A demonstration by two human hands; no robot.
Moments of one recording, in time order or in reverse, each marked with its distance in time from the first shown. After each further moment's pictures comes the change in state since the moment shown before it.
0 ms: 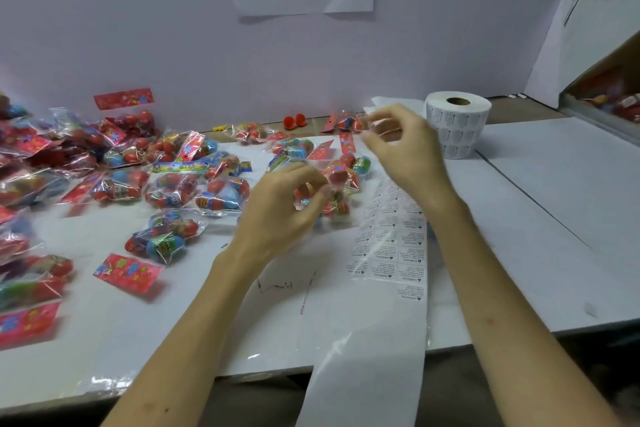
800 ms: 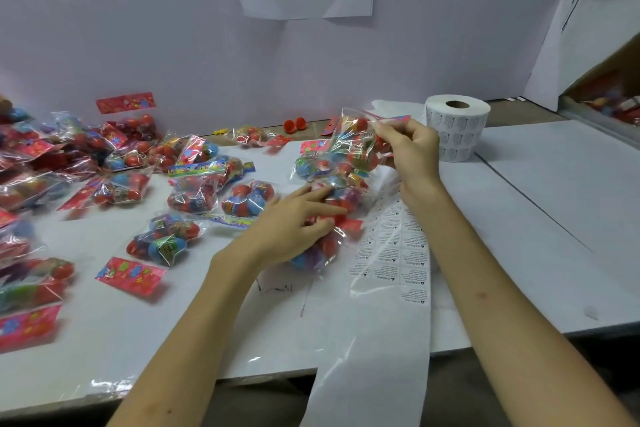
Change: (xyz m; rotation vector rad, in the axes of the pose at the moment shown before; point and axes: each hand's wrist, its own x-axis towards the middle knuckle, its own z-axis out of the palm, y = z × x) left_hand 0.005 -0.005 0.001 0.233 -0.680 -0.233; right_hand 0.018 0.026 0.018 0.564 0.153 0.331
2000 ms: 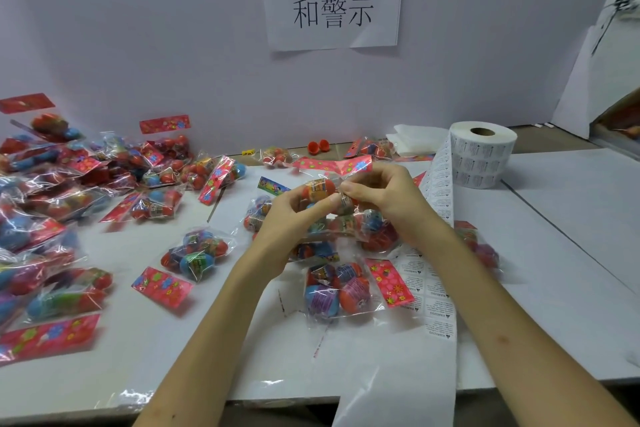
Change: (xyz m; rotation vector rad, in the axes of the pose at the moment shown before) left_hand -0.010 0.002 -0.017 -1.060 0.402 -0.248; right_hand -0.033 -0.004 0.025 -0.109 -0.597 -0.055
